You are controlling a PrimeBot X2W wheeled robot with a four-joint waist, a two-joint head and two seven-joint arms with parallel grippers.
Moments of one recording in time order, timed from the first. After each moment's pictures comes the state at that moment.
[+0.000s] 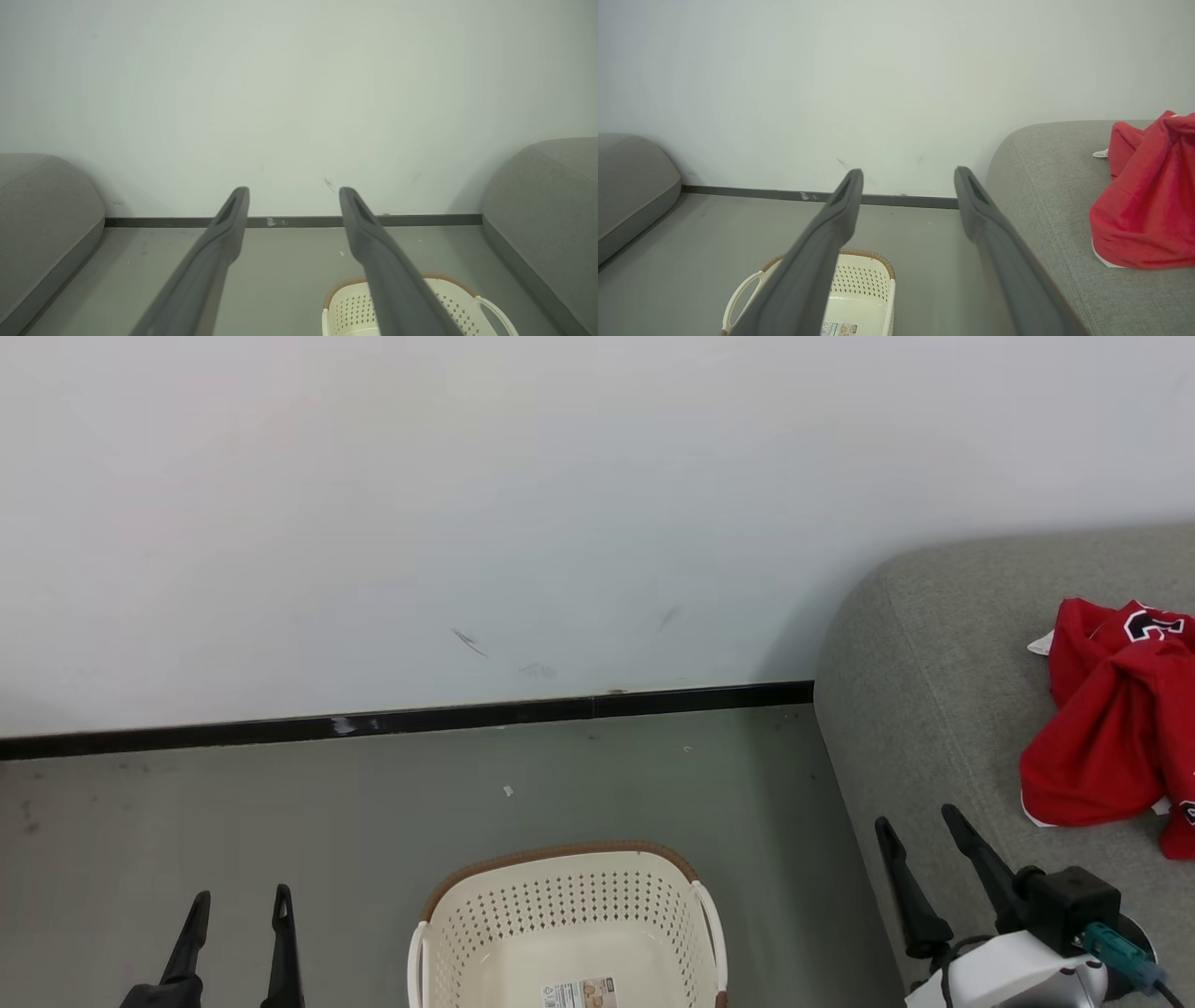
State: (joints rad) left arm 0.11 0.20 -0.16 0.06 -0.37 0.25 -0.25; right arm 0.02 -0.04 0.02 0.15 0.07 0.12 -0.25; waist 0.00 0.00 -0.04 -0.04
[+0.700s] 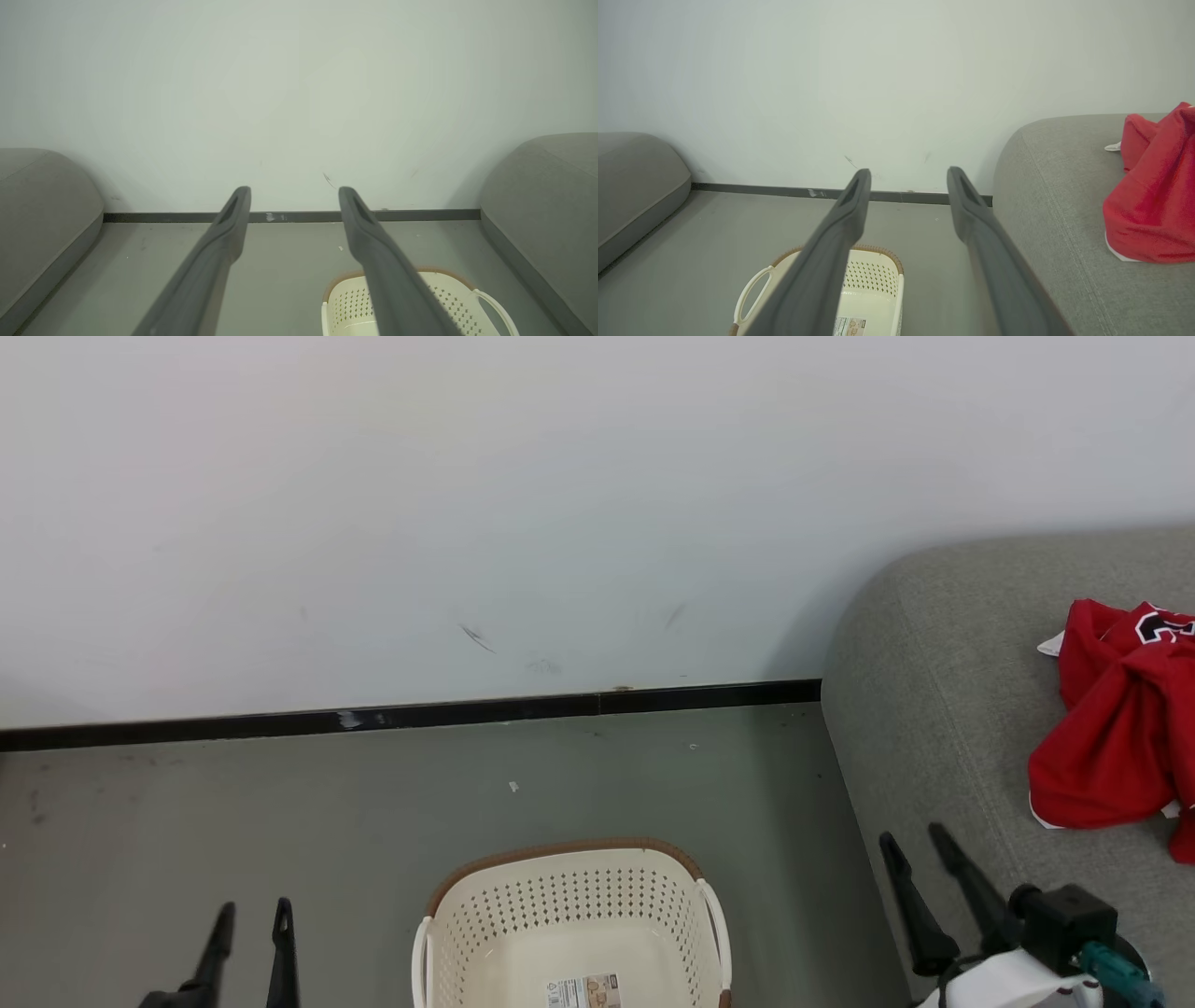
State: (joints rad) left arm 0.11 0.20 -0.16 0.07 -0.37 0.23 -0.25; right arm 0.05 -0.04 0.03 0.11 0.08 0.12 -0.25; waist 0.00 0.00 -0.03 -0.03
